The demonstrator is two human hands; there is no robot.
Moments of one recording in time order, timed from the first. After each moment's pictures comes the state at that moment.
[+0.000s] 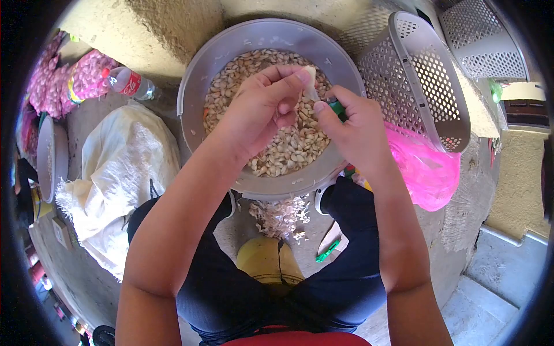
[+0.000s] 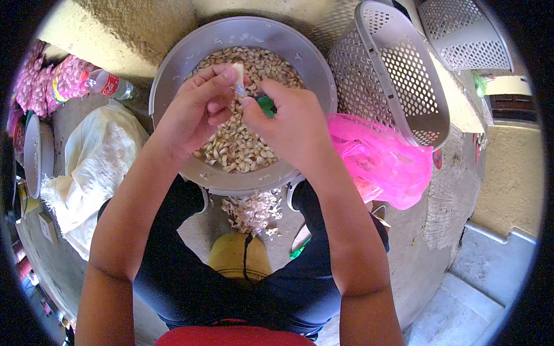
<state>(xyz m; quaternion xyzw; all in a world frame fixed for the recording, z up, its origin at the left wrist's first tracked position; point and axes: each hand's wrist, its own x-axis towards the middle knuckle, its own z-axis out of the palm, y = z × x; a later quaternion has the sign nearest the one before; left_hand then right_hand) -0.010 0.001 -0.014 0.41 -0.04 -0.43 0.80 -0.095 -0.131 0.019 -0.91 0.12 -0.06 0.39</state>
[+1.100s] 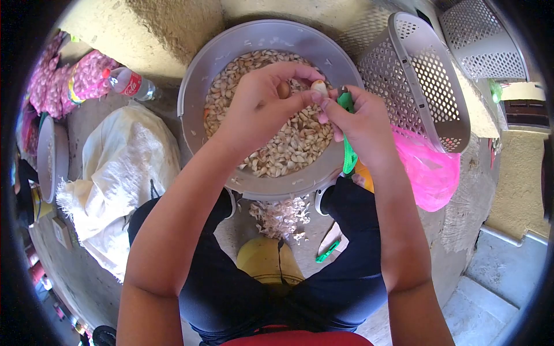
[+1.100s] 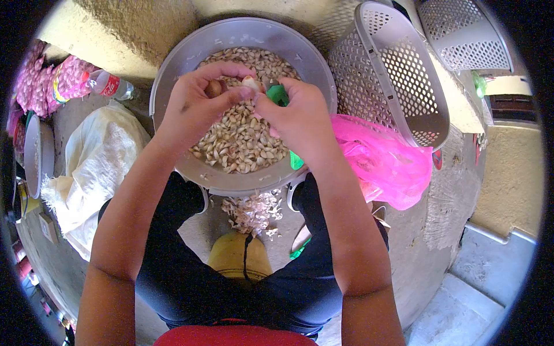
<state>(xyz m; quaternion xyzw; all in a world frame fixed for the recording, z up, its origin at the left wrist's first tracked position) -0.010 0.004 -0.001 0.69 -0.26 -0.23 0.63 -0.091 -0.137 0.013 -0.78 0.22 -0.01 0.59</state>
